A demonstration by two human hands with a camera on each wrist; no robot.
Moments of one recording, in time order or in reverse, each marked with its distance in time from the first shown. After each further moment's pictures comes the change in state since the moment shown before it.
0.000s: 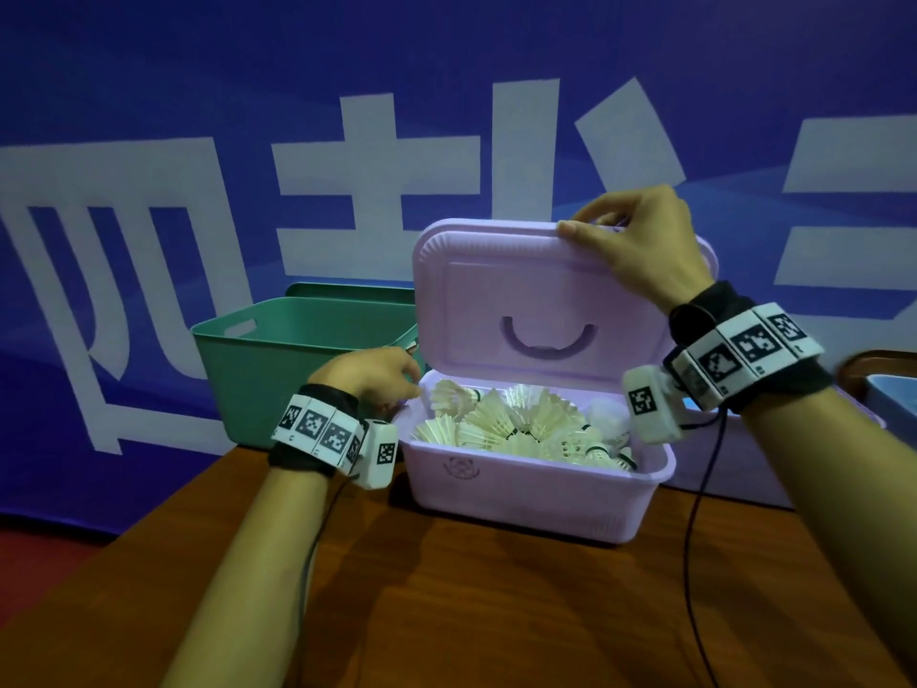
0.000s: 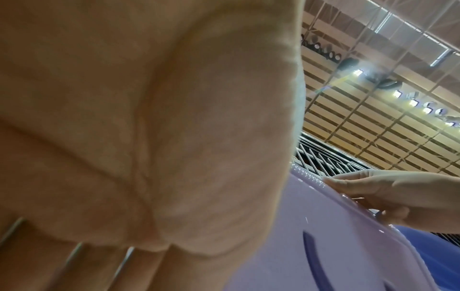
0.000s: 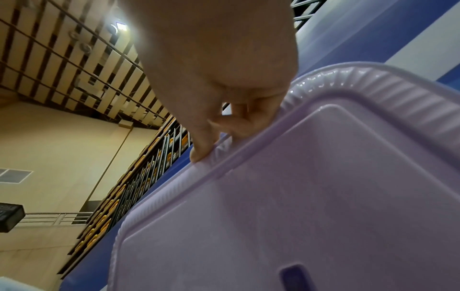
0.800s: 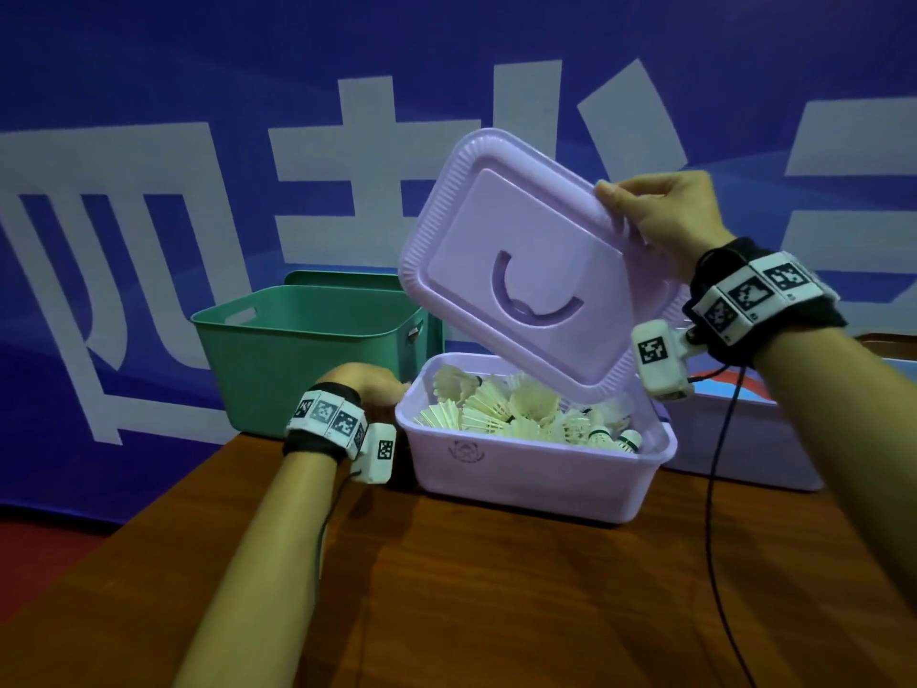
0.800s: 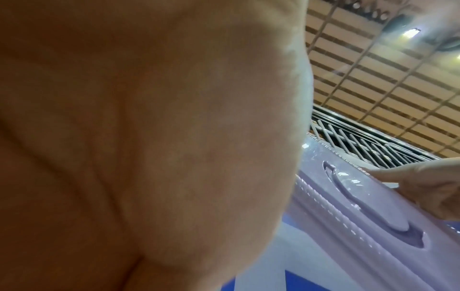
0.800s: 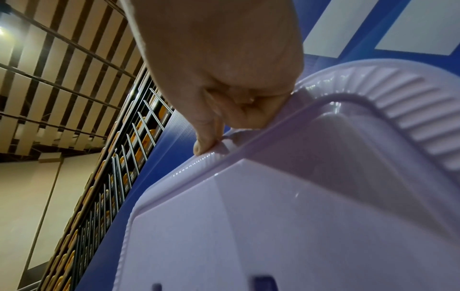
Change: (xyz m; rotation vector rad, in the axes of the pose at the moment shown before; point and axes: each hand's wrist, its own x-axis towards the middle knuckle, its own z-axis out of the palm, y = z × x) left_hand 0.003 -0.014 0.028 -0.093 -0.208 -0.259; right_hand 0.021 0.021 -0.002 0.348 0.033 0.340
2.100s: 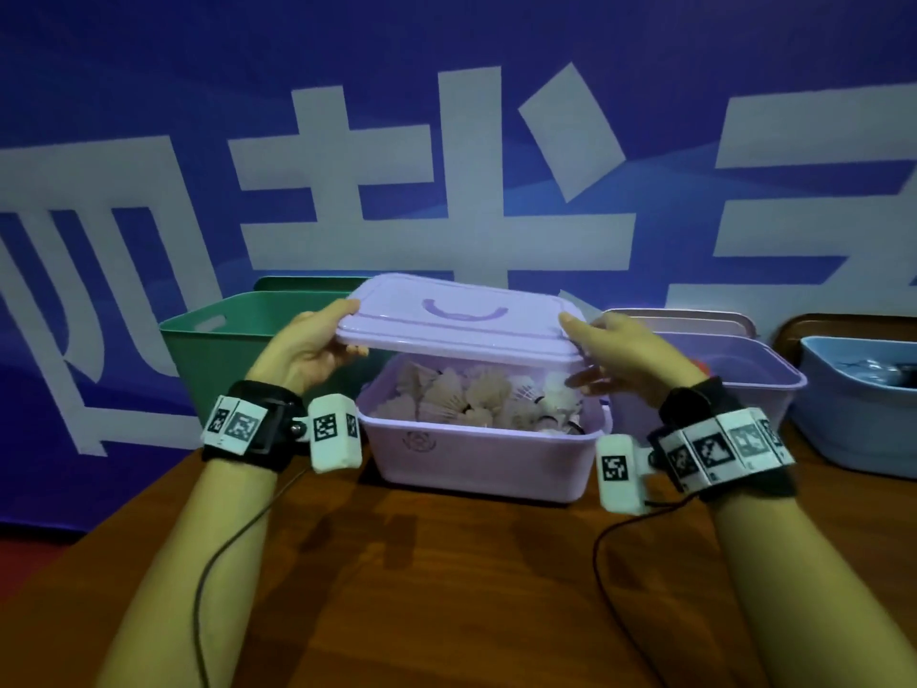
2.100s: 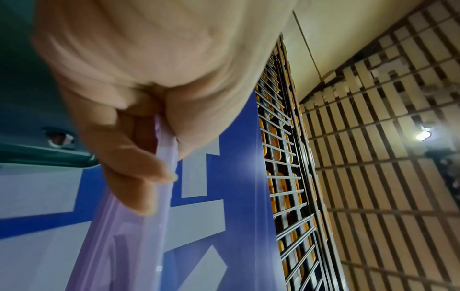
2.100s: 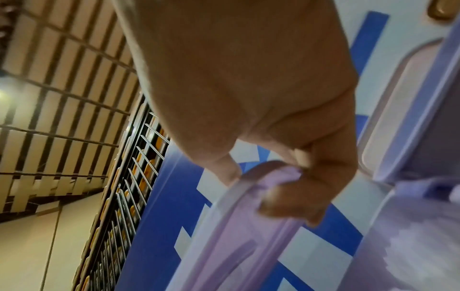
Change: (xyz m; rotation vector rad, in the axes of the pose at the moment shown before) left_hand -0.056 0.032 -0.021 -1.467 0.378 0.260; right_hand -0.109 0.064 -0.033 -0.084 -0.359 0.432
